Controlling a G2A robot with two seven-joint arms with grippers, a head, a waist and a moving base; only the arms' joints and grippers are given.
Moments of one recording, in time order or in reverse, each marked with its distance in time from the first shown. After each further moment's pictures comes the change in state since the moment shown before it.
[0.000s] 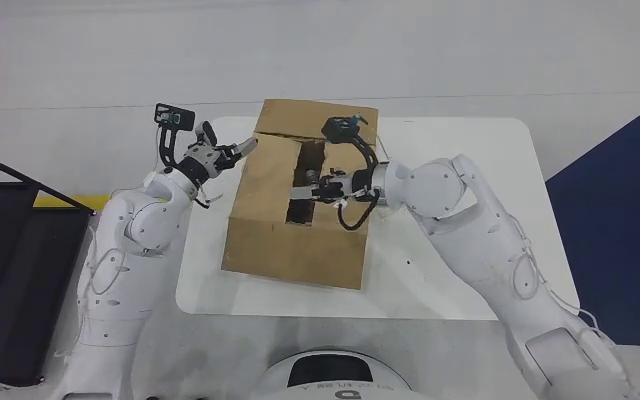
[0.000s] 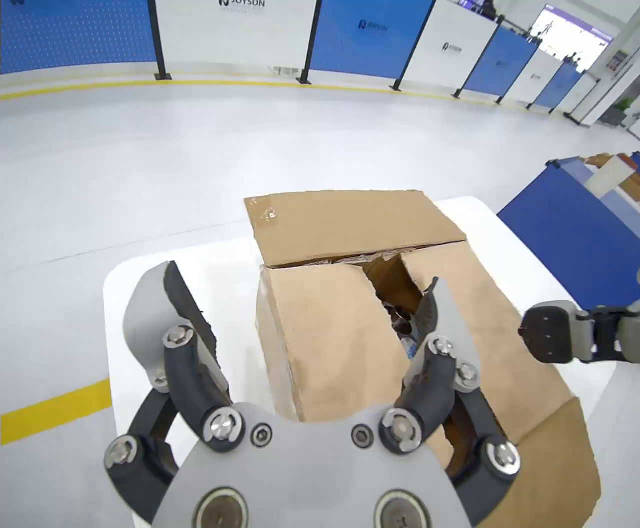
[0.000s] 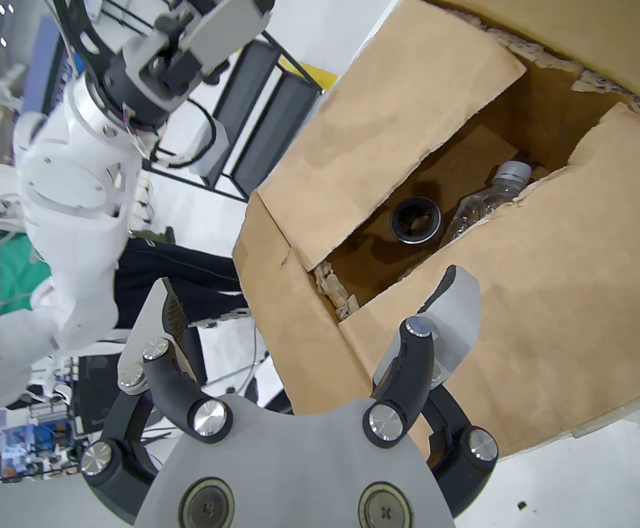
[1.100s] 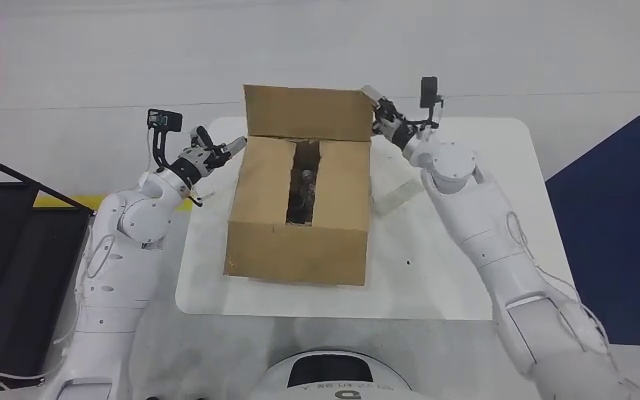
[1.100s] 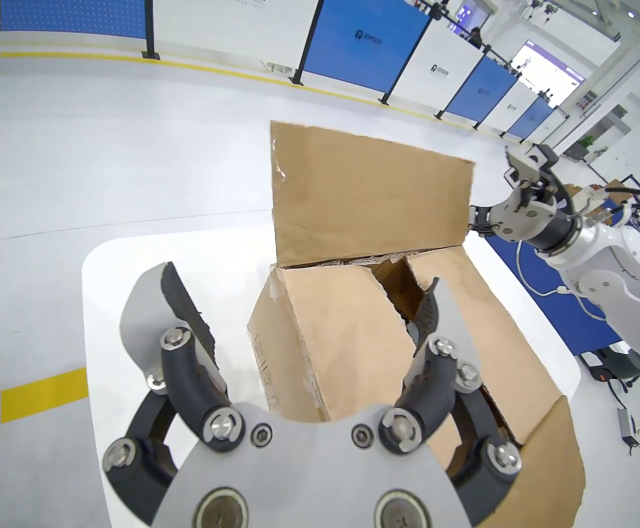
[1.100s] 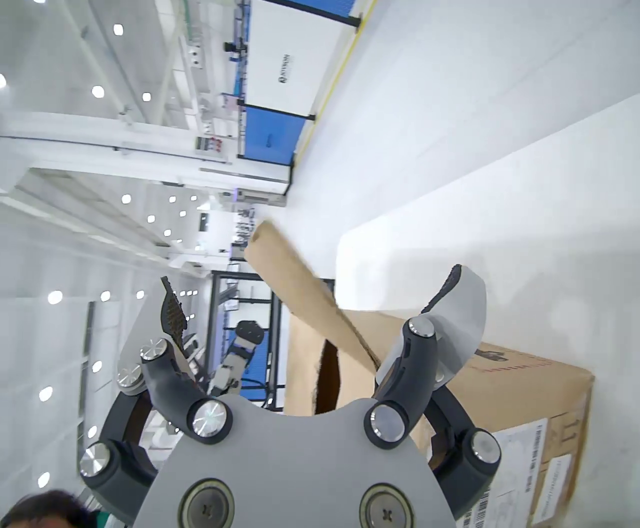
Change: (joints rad) left arm -0.052 0.006 -0.016 0.171 -0.101 -0.076 0.022; right arm 0.110 -0.089 0.071 0.623 0.454 -0.231 -0.525
